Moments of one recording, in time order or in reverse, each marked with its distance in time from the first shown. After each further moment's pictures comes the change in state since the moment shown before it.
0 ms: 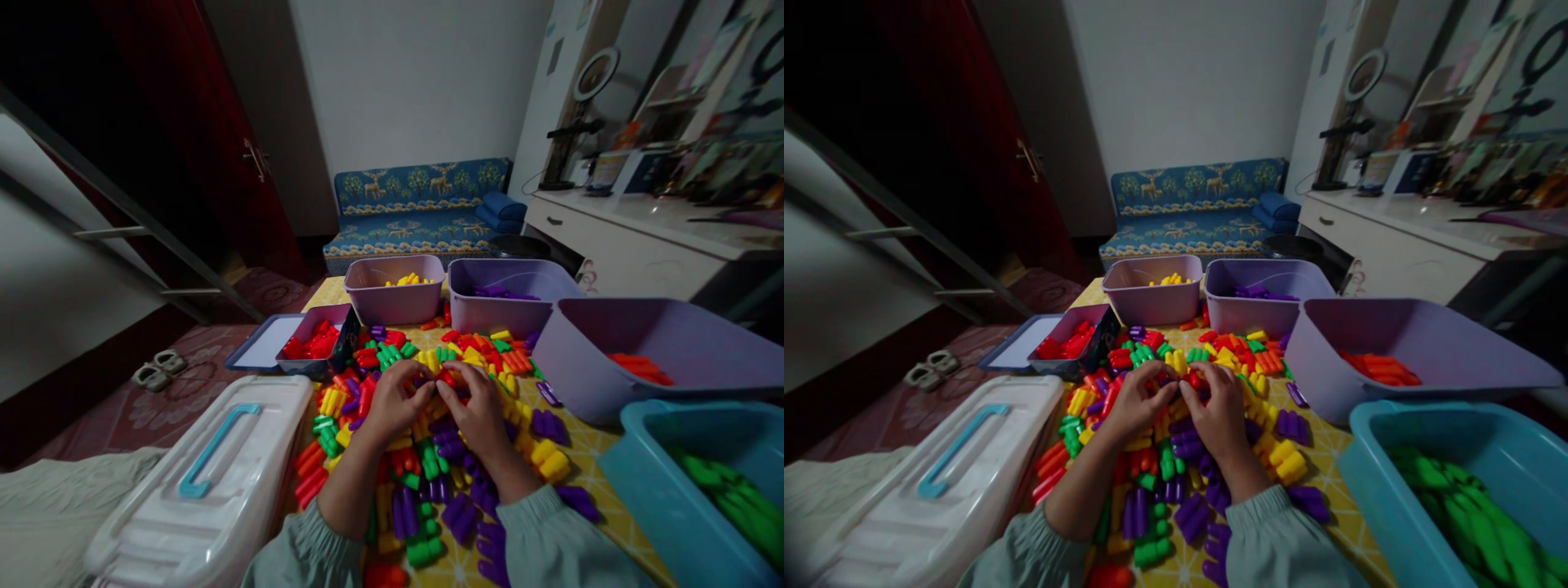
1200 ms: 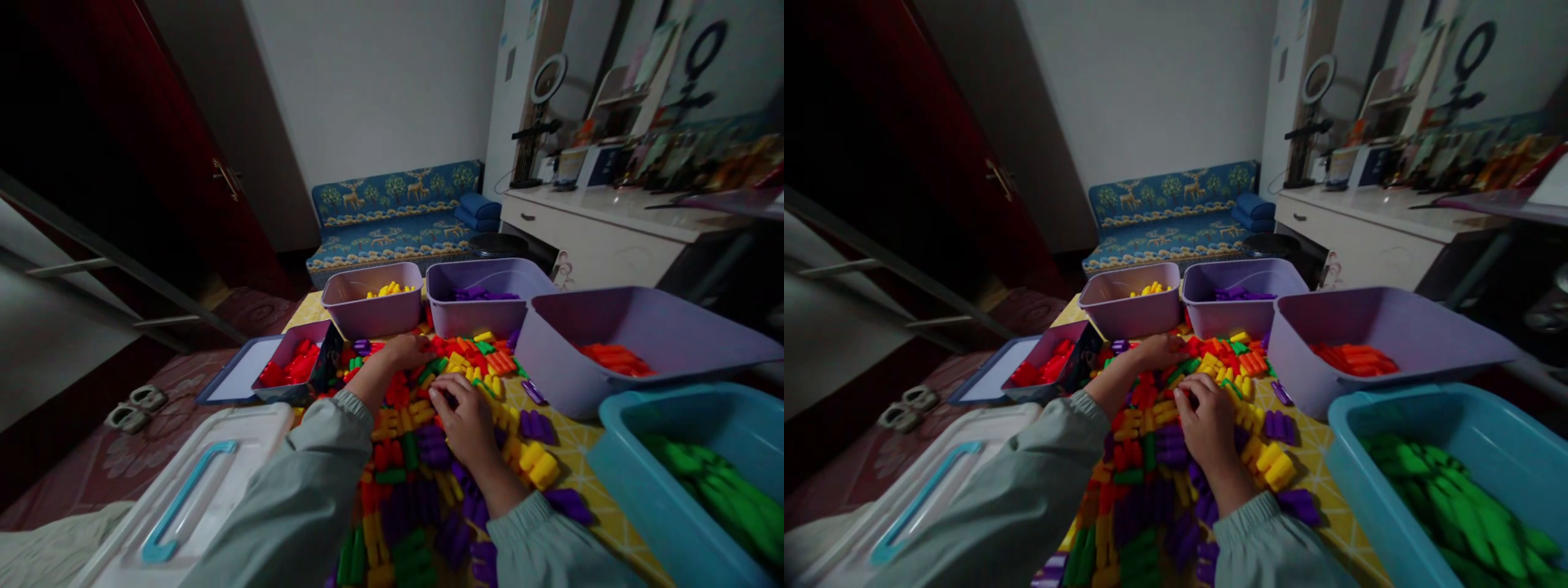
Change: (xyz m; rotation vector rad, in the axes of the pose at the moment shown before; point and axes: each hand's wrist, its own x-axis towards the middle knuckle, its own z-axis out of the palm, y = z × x) left_hand 0.133 -0.019 0.026 0.672 -0.617 0.010; right_hand -0.001 0.006 0.005 0.120 0.063 0.106
